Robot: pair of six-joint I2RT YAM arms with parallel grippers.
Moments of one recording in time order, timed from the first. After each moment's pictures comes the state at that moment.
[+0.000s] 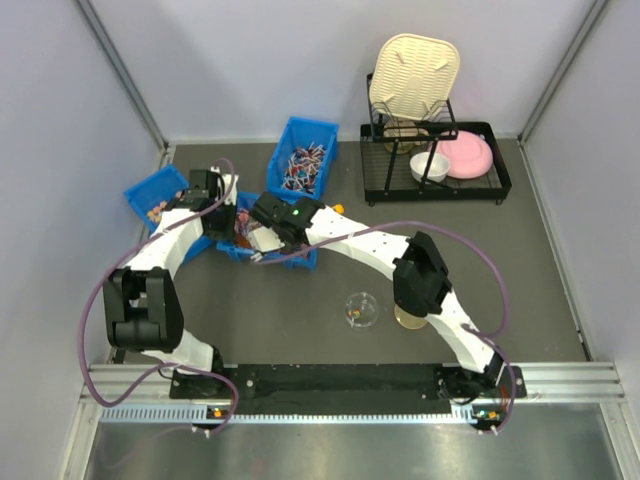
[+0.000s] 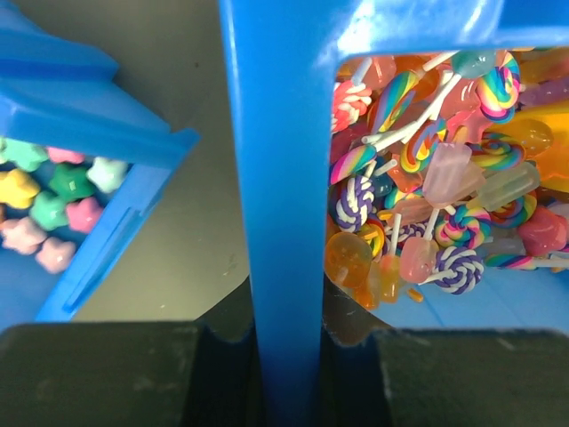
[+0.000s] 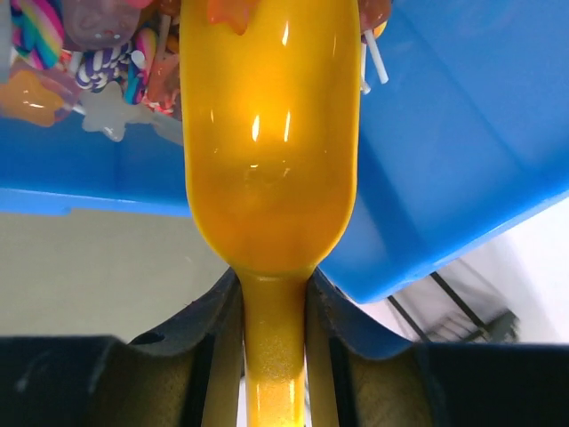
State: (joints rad) left arm -0.03 1.52 1.12 -0.61 0.11 0.08; right arm 1.04 2.30 2.17 -1.01 0.51 -1.09
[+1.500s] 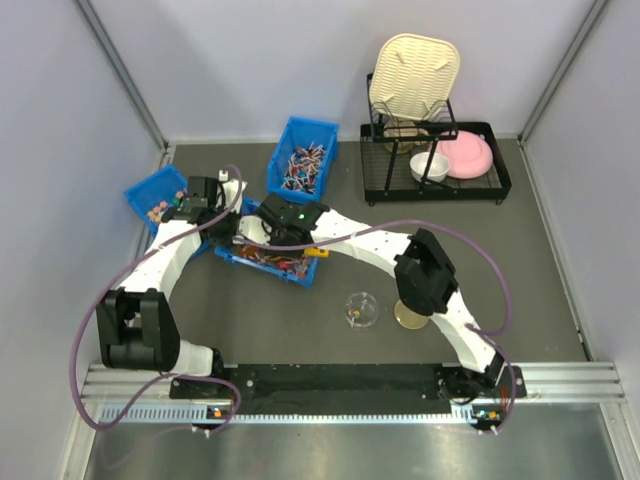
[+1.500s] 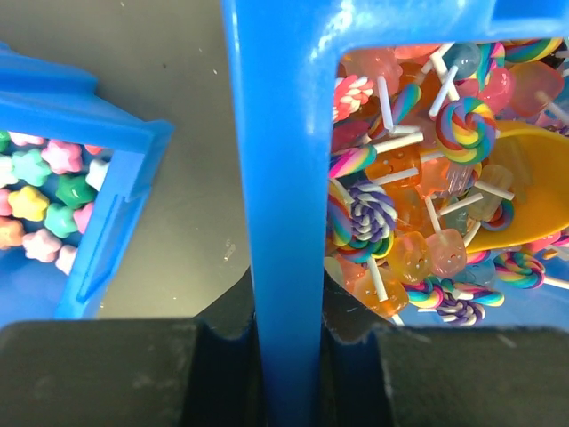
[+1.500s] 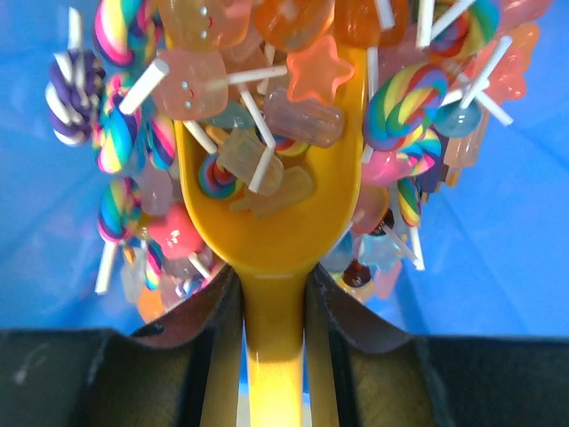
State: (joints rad) left arm -0.06 1.41 1.06 -0.64 0.15 0.23; right arm 1.01 2.29 2.07 -0.83 0.04 -0.54
